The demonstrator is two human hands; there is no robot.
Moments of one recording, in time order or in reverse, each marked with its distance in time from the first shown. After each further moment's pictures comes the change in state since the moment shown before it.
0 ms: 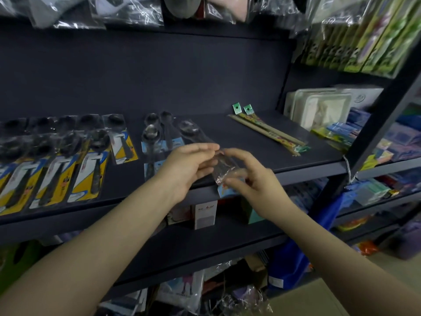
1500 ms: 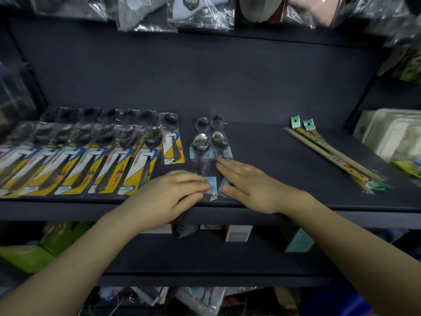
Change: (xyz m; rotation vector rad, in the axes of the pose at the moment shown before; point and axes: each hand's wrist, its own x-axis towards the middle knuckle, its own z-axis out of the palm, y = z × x) left_hand -0.033 -0.015 -0.114 1.455 -0.090 0.468; right_hand 0.096 0.019 0.049 -0.602 -0.726 -0.210
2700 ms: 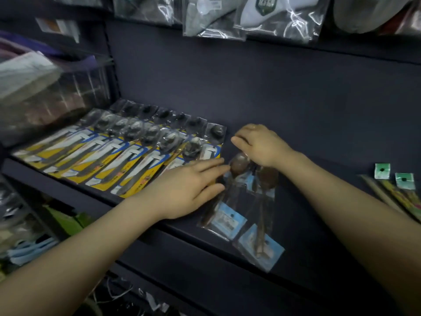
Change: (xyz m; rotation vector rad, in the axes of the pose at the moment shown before) left_hand 0.040 -0.025 -0.013 0.089 0.060 -0.361; right_hand 0.185 0.042 -0.060 -0.015 0.288 -0.192
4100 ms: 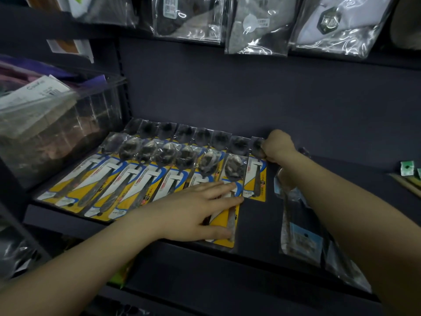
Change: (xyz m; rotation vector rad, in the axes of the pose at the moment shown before) left_hand -0.034 -0.106 -0.027 0.039 -0.325 0.275; right_hand 0.059 -0.058 0.014 0.283 0.112 0.845
